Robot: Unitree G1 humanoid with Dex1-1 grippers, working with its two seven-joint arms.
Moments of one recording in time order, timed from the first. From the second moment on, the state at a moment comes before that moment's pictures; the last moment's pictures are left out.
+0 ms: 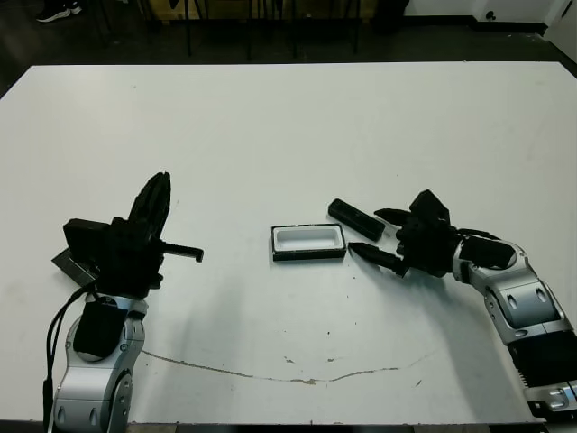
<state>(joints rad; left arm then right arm) 0.15 0.20 0.05 -0.47 -0.15 0.07 -0.13 -0.31 -0.54 0.16 0.18 0.13 0.32 0.81</state>
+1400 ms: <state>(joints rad) 0.15 0.20 0.05 -0.47 -0.14 0.08 -0.13 -0.70 -0.65 0.13 0.30 0.18 0.24 1.12</state>
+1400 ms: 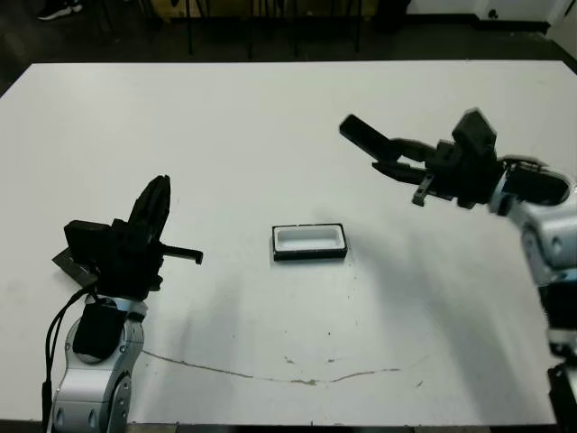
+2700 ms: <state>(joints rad) 0.16 0.20 0.04 -0.47 -0.14 0.06 -0.13 -0.93 -0.57 0.45 0.66 -0.03 0.11 1.60</state>
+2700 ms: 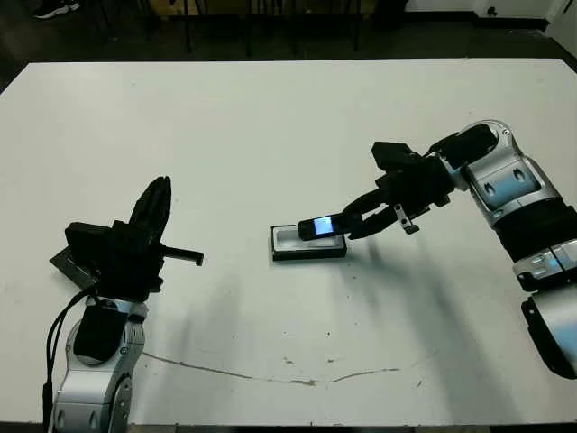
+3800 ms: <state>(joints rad) 0.17 0.20 0.03 -0.47 -0.14 0.05 -0.13 -0.97 -0.43 0.49 0.74 -0.14 0.12 1.56</state>
